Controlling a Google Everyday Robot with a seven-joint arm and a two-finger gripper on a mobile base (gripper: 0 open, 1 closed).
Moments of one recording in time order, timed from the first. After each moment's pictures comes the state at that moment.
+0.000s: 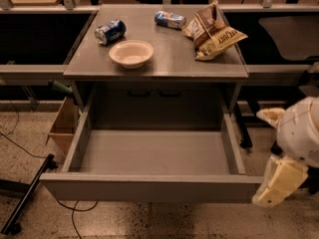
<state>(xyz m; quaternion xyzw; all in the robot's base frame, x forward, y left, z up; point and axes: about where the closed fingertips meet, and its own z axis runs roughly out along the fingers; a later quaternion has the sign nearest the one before) 0.376 -0.195 0.867 -0.58 0.79 0.04 0.20</state>
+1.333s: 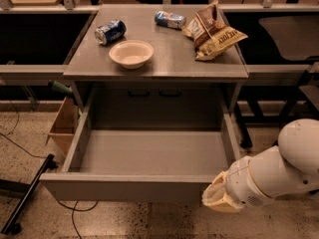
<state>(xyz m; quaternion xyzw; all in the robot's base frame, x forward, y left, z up) 0.349 -0.129 0.713 -0.59 0.76 0.20 0.20</state>
